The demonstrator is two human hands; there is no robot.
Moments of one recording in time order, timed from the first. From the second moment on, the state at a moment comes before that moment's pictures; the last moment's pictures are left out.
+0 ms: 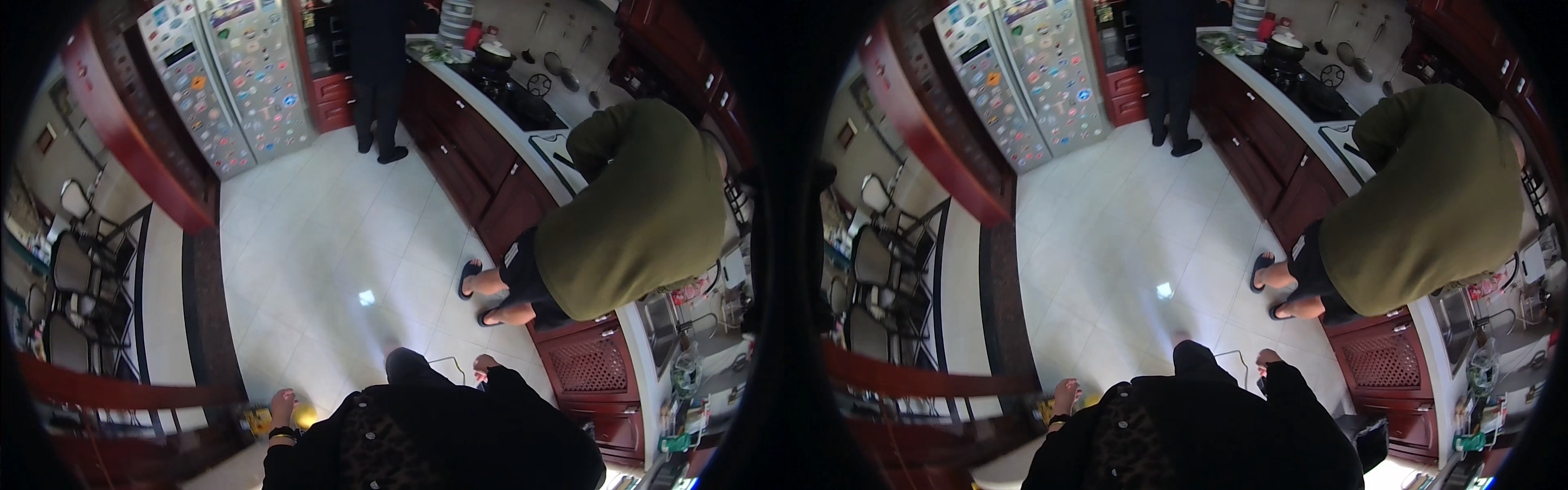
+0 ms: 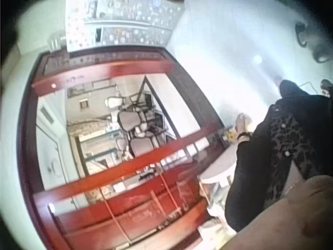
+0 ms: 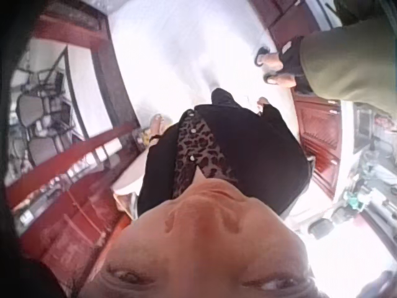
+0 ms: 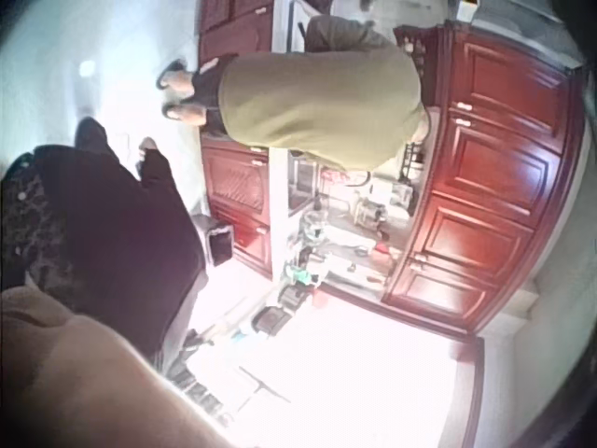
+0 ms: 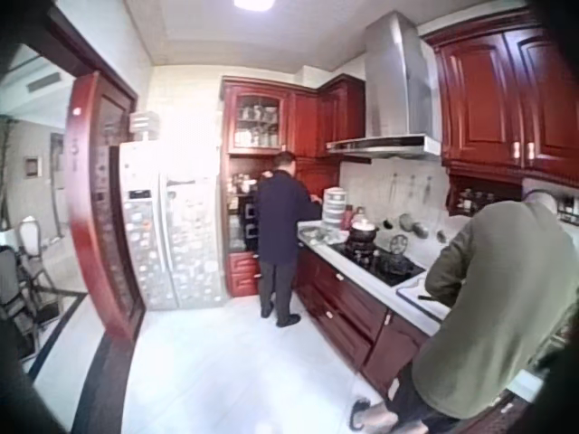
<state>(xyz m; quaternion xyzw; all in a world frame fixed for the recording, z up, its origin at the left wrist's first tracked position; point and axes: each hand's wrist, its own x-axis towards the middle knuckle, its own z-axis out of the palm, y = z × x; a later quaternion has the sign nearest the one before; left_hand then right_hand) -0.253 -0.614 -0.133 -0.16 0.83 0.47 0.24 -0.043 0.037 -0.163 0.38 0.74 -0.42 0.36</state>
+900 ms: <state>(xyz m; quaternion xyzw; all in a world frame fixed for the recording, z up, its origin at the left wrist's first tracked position) -0.793 -0.556 -0.131 -0.27 0.80 0.39 0.38 -1.010 0.002 -0.150 0.01 0.83 -0.31 0.46</state>
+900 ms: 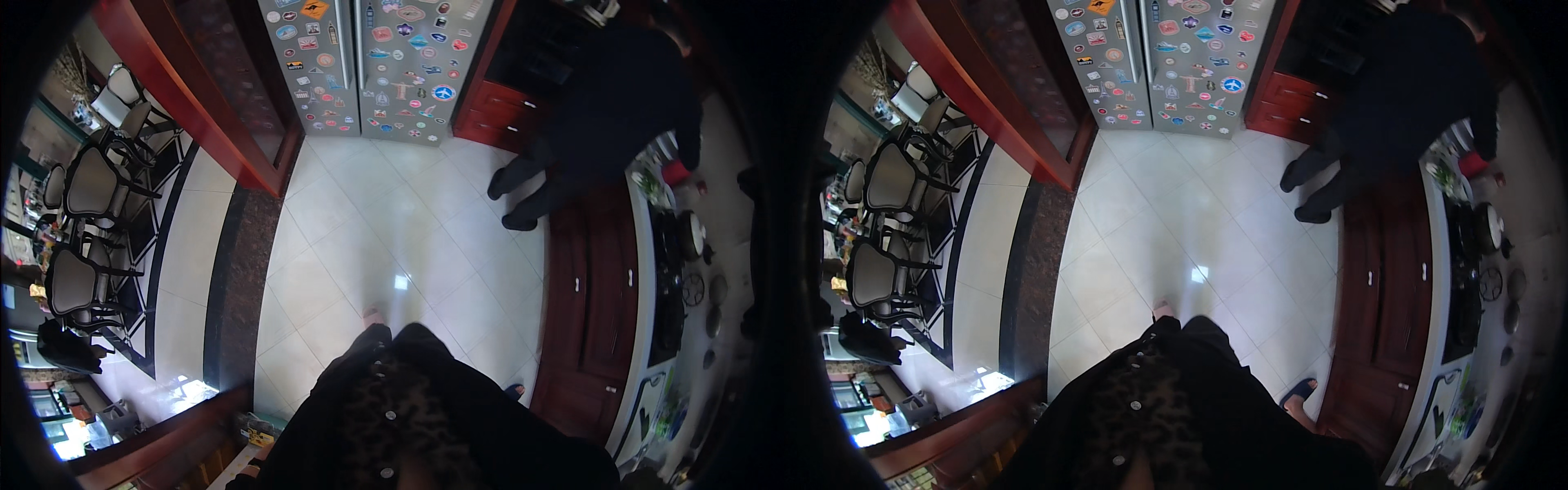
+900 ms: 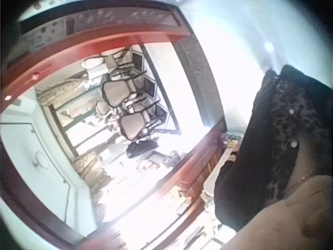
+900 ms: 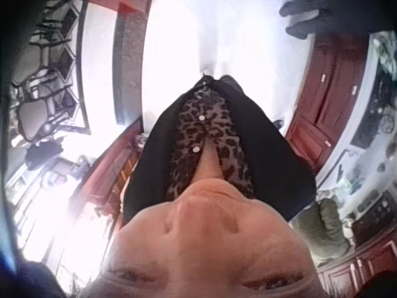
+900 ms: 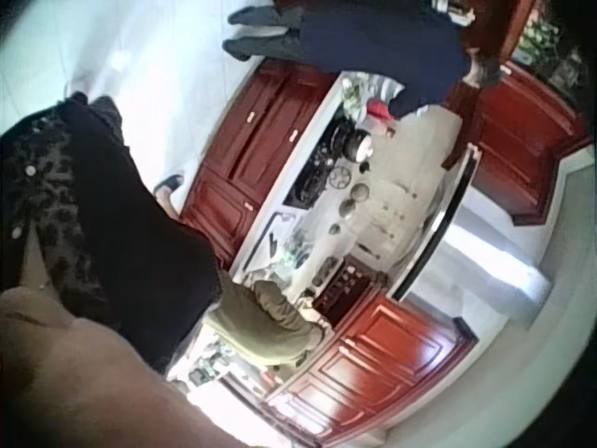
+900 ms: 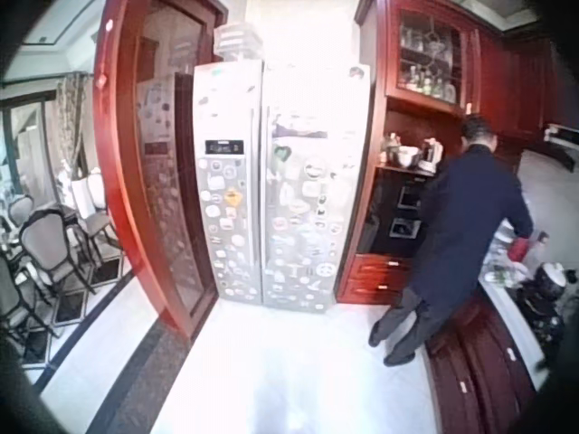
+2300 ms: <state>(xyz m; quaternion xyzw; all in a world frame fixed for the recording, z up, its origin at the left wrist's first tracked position) -1.576 -0.711 0.243 -0.09 0.72 0.51 0.46 -2.024 -0.323 0.221 -0.06 0.69 -0.72 -0.03</state>
